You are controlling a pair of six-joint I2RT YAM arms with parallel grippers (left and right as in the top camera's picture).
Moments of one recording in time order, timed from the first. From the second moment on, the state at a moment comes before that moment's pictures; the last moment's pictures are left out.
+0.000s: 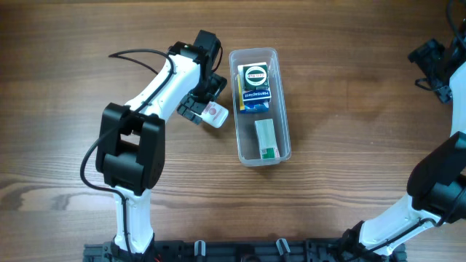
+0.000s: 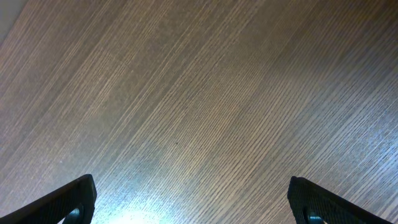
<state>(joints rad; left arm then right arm) -0.37 2.14 1.66 -1.04 0.05 -1.34 -0.44 1.91 1.63 -0.77 0.09 0.51</state>
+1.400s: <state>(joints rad) -0.37 2.13 1.51 -0.90 -0.01 -1.35 -0.44 1.91 1.63 -0.77 0.09 0.51</state>
